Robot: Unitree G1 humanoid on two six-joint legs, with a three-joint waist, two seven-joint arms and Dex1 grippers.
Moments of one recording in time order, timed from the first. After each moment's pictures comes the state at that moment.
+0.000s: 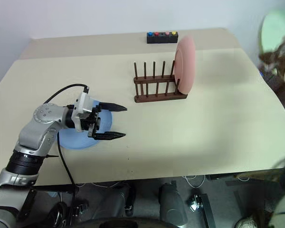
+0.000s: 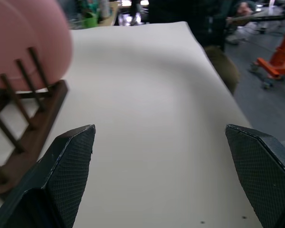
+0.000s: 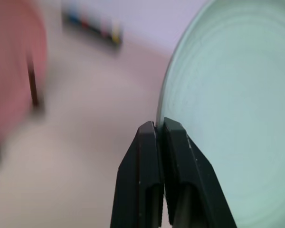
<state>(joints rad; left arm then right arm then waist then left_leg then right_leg) -0.47 0.62 -0.09 -0.05 -0.47 0.23 -1.28 -0.94 -0.96 -0.32 0.58 0.31 0.43 0.88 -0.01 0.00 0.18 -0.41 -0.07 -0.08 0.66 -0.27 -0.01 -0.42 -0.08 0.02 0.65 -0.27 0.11</state>
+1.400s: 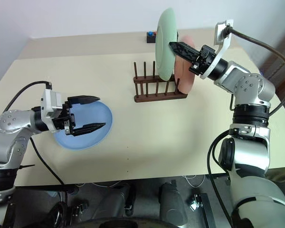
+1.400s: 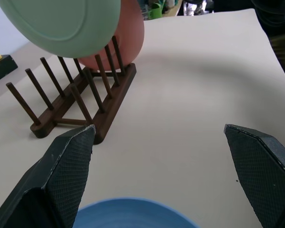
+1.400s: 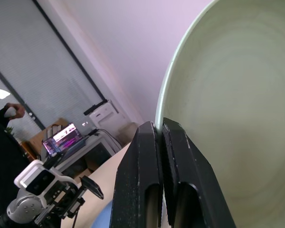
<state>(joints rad) -0.28 0.74 0.13 -0.21 -0.50 0.23 -1.16 -0.98 -0.55 -0.29 0.47 0.82 0.89 0.99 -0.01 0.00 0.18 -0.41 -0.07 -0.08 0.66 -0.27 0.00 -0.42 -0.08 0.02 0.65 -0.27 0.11</state>
